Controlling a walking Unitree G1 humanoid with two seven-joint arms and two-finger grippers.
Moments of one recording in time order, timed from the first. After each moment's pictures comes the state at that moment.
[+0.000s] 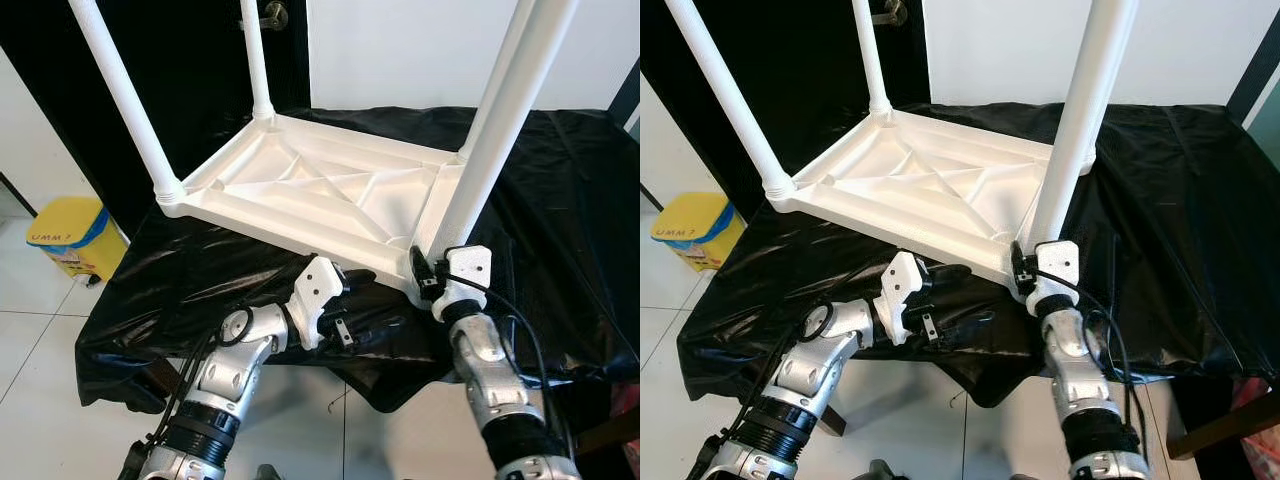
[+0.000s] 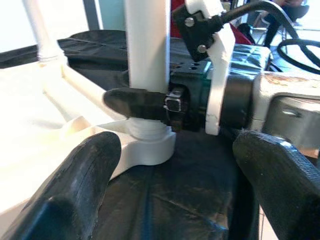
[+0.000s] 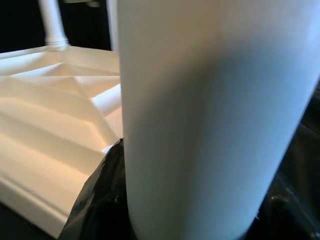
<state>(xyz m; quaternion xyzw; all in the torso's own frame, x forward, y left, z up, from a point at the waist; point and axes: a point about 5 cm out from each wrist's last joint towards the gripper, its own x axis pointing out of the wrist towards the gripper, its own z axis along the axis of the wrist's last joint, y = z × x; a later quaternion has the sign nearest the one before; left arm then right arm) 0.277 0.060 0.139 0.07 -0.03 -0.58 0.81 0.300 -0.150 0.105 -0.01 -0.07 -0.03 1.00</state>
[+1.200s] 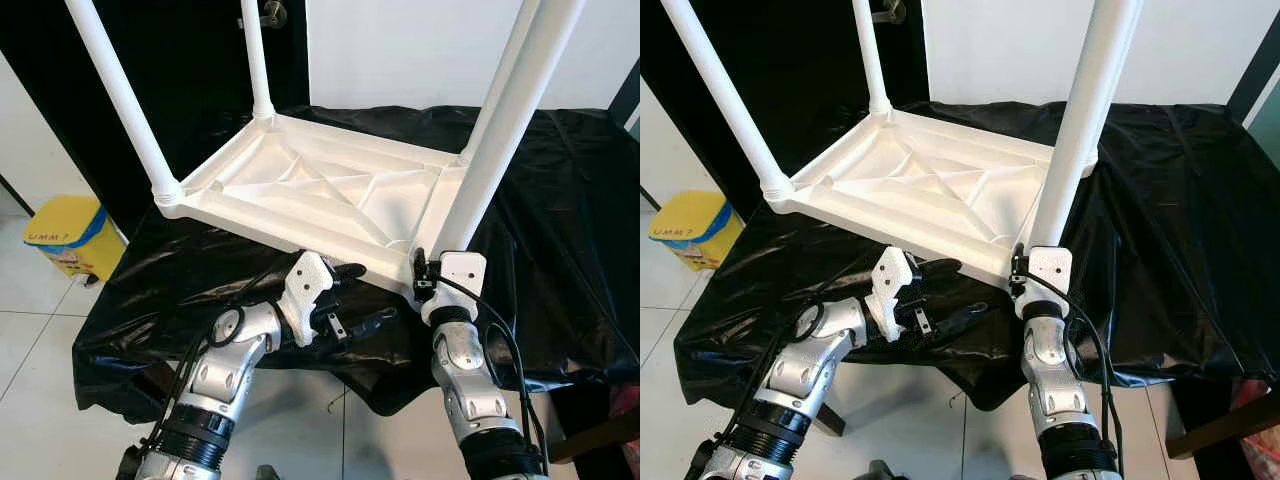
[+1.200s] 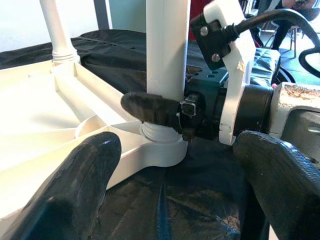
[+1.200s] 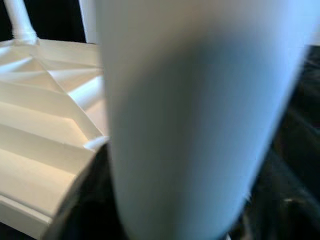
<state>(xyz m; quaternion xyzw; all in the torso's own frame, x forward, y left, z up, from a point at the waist) 0.276 0.065 0.142 0.07 -0.03 -0.57 0.82 0.293 -0.140 0.104 0.00 -0.06 -0.08 1.00</state>
